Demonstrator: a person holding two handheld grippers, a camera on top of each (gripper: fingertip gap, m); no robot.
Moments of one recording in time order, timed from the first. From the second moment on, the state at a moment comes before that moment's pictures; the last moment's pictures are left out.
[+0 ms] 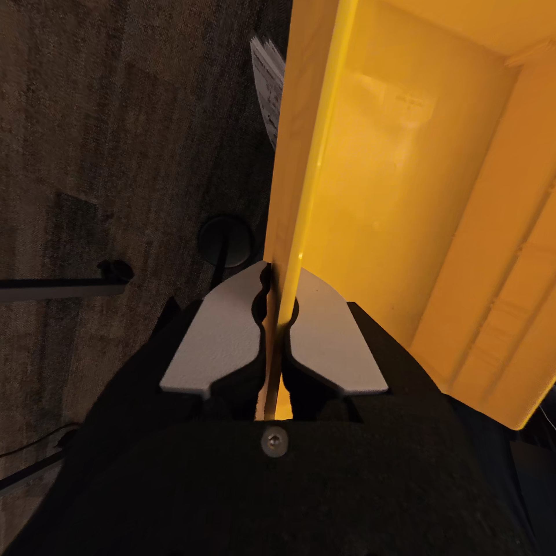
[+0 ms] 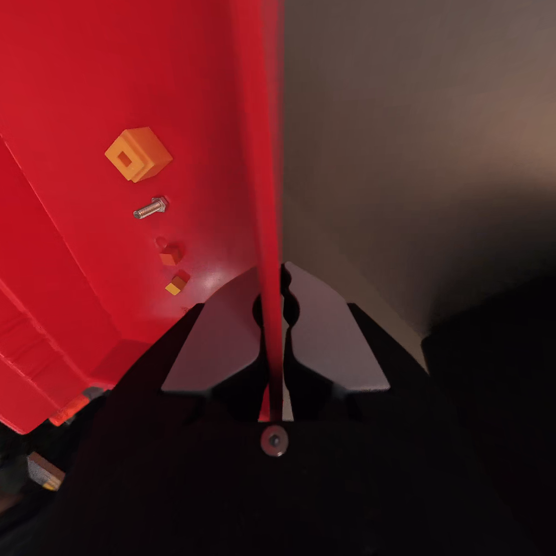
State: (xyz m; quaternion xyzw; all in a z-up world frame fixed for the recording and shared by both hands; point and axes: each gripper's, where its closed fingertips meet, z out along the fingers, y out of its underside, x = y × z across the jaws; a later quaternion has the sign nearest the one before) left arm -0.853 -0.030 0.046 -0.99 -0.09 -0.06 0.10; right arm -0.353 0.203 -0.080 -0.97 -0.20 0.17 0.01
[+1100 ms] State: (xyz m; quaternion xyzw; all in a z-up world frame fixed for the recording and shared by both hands) left arm -0.821 -0.022 0.071 -0.99 -0.07 -0.09 0.11; right arm -0.344 0.267 0.003 -0.95 -0.23 0.07 0.20
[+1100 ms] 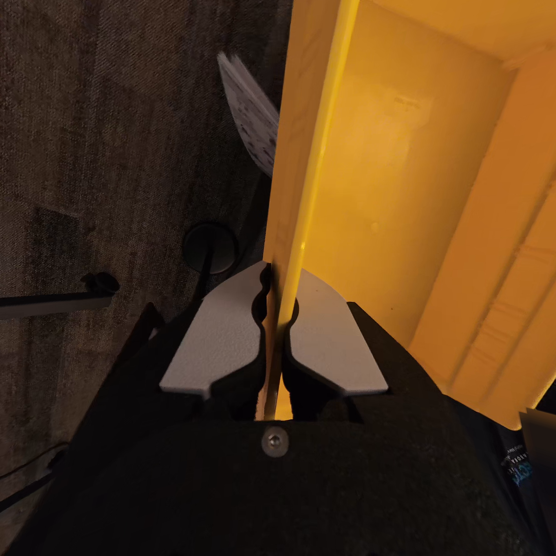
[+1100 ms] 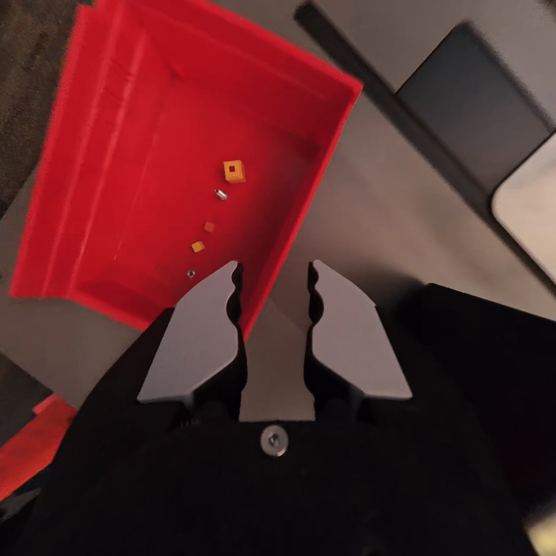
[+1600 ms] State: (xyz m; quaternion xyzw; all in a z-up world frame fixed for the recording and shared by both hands) left arm -0.469 0.042 0.137 -0.95 0.26 -0.17 0.11; right arm -0.066 0.083 0.291 -0.91 -0.21 0.06 0.35
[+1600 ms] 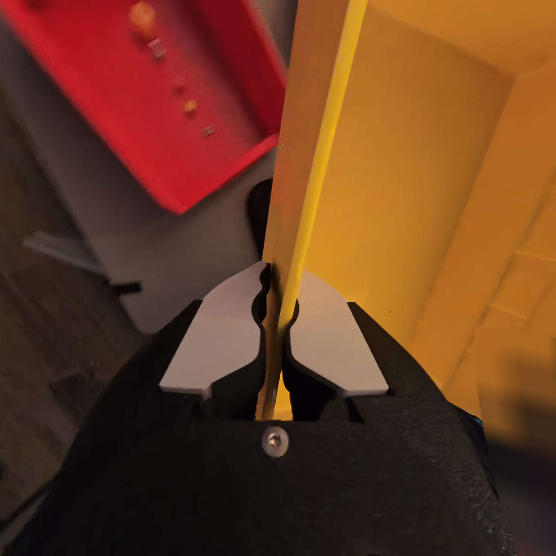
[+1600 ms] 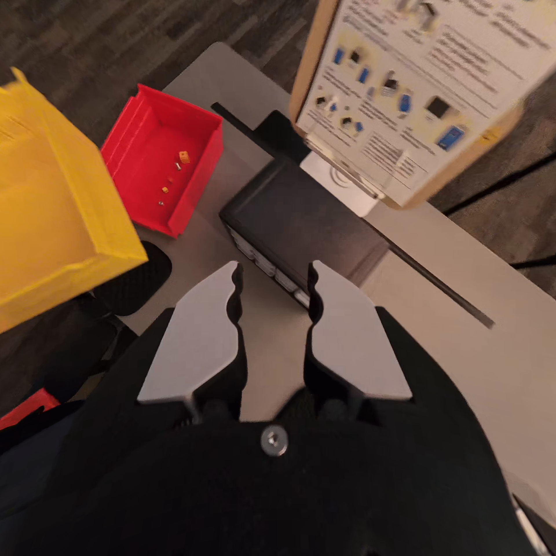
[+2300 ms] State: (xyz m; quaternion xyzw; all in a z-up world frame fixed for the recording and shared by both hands) left arm 0.106 -0.012 0.052 -0.86 0.42 -0.28 0.07; right arm 0.213 -0.135 0.294 -0.93 -0.01 0.05 0.38
